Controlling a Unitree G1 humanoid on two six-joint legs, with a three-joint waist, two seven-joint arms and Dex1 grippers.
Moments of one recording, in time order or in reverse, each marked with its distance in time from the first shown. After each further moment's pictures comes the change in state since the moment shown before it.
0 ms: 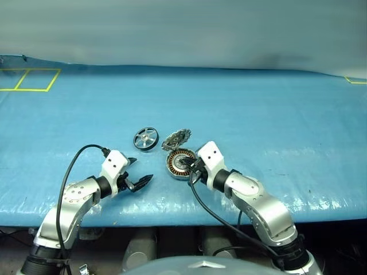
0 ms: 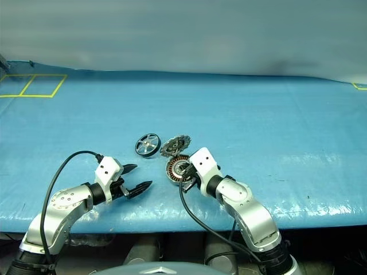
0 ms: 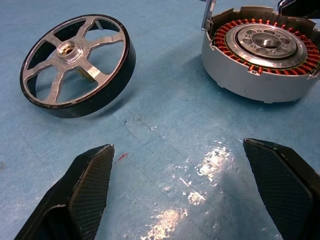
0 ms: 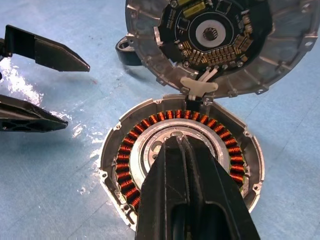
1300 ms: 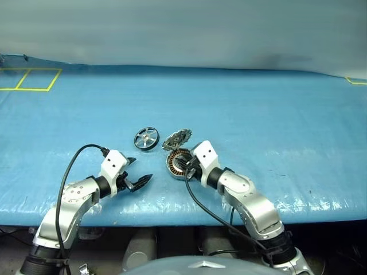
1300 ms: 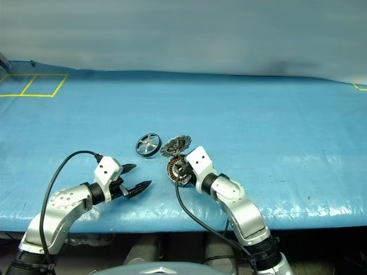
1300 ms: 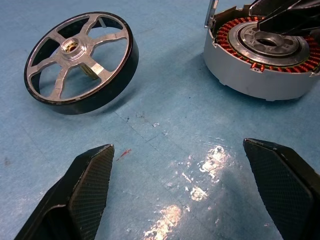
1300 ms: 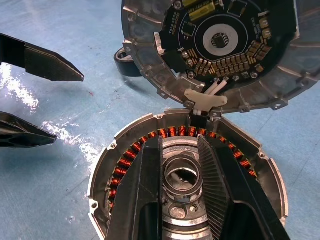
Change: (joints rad) left arm 0.000 0.003 0.006 0.000 0.000 0.003 0.000; right arm -0.008 0.083 0.002 0.173 -0.043 -0.180 0.042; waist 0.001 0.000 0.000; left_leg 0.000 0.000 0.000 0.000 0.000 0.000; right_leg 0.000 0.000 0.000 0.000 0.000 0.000
